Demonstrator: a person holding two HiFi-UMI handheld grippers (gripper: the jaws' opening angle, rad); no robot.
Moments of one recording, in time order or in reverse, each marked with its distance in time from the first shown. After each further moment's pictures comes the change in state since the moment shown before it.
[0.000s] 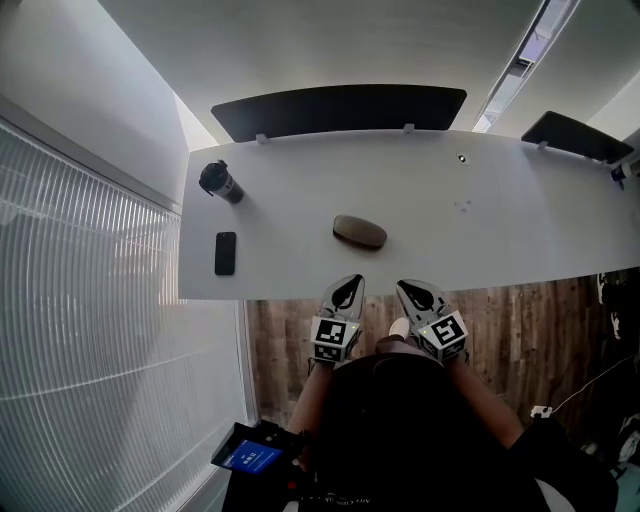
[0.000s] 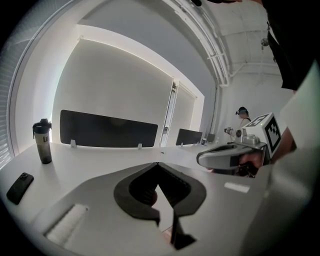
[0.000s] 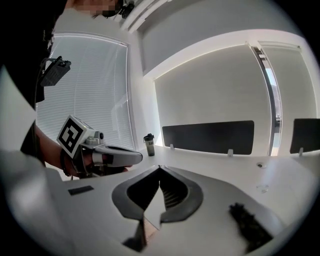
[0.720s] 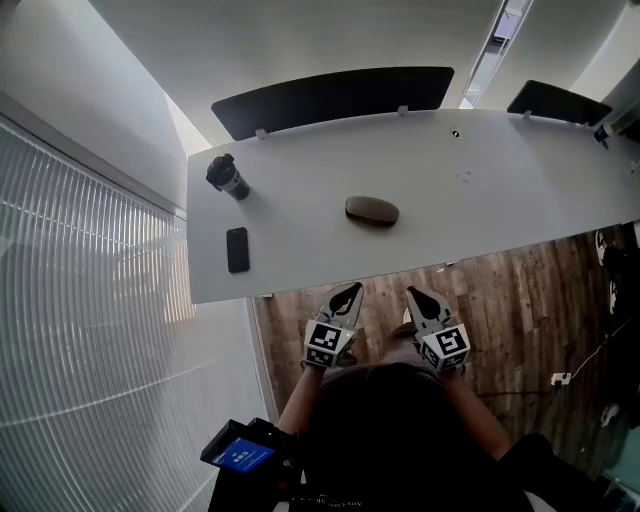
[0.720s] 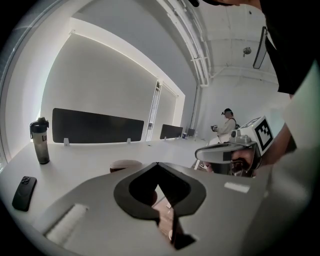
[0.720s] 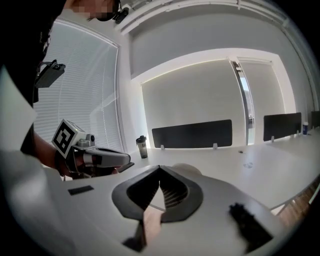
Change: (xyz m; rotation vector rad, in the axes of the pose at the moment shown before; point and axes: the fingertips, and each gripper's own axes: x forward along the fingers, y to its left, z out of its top) left arm -0.103 0.012 -0.036 0.073 0.054 -0.210; right arm -0.024 0.095 -0.039 0.105 -0.070 -0.240
